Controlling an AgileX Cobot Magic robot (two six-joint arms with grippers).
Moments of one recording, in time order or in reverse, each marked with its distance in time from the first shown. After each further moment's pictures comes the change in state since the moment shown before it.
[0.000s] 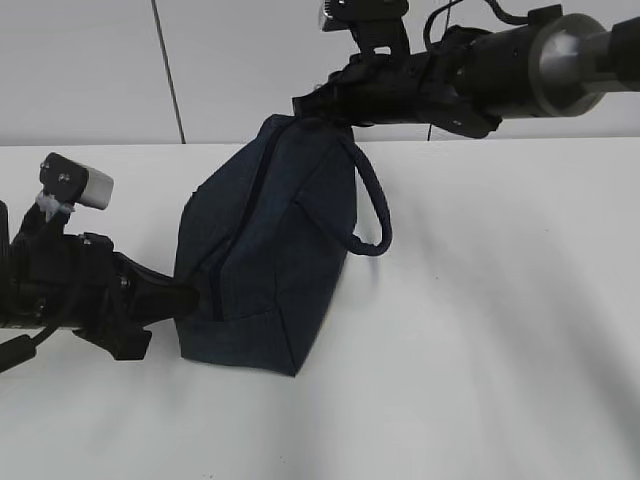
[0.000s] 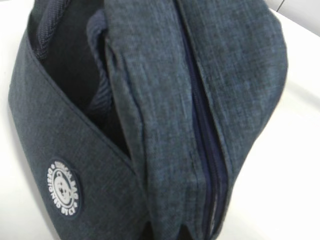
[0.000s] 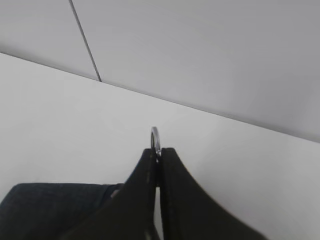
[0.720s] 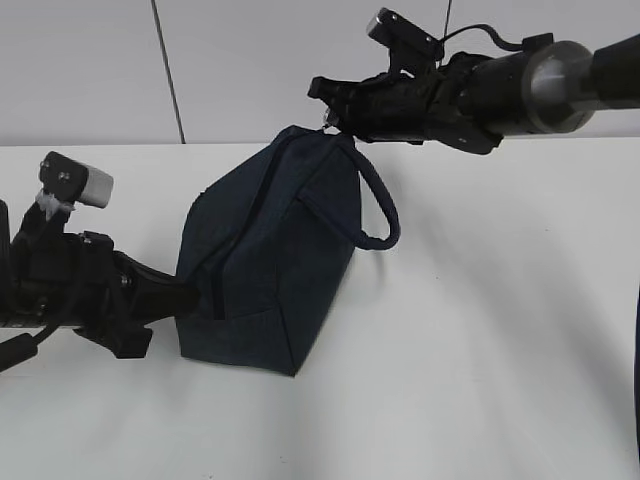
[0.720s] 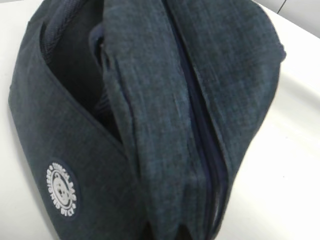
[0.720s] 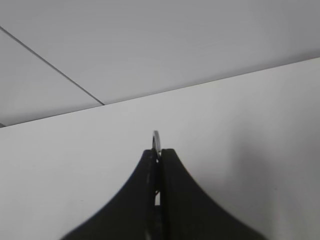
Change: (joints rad) left arm 0.000 0.000 0.000 -0.004 -0.002 0.000; right arm -0.044 0.068 -0.022 -0.008 -0.049 0.511
